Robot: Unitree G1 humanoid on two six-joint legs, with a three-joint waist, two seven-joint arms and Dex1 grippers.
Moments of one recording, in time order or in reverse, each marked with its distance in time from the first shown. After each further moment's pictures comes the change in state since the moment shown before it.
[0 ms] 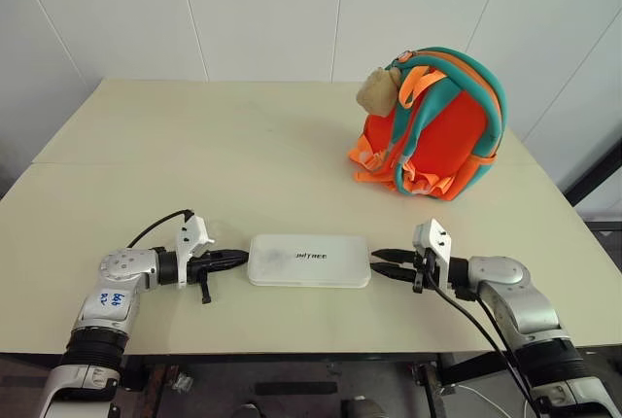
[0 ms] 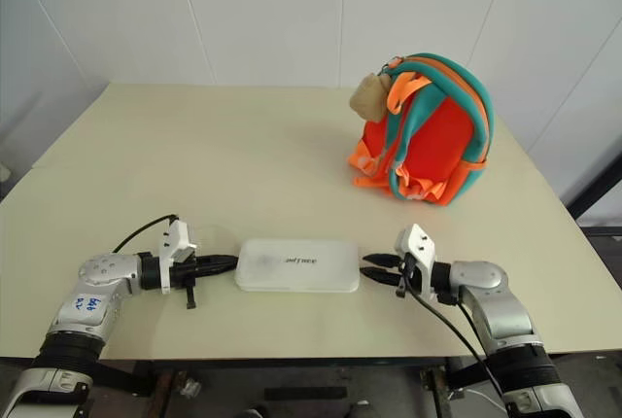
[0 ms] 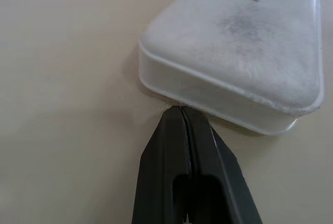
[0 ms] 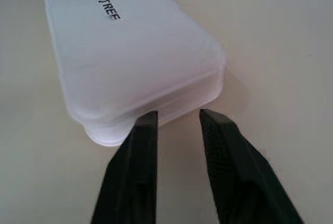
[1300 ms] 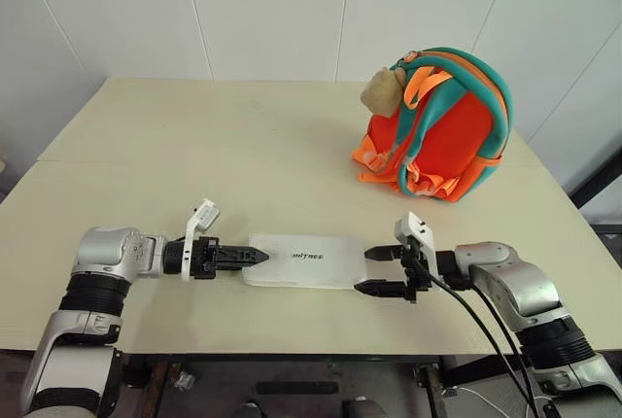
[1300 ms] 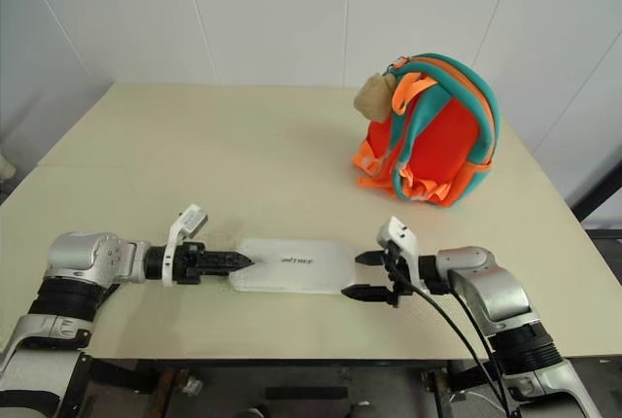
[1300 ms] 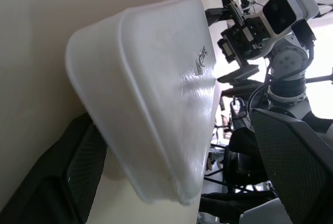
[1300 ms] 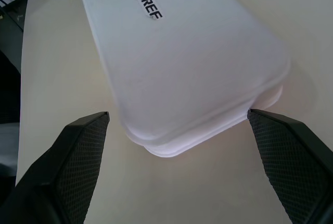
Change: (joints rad) left arm -0.278 0.051 -0.062 0.019 -0.339 1.282 -0.061; right arm -0.083 -0.048 0.110 -0.167 0.085 0.445 0.031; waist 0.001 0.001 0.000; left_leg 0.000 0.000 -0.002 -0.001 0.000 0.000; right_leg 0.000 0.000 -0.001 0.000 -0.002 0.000
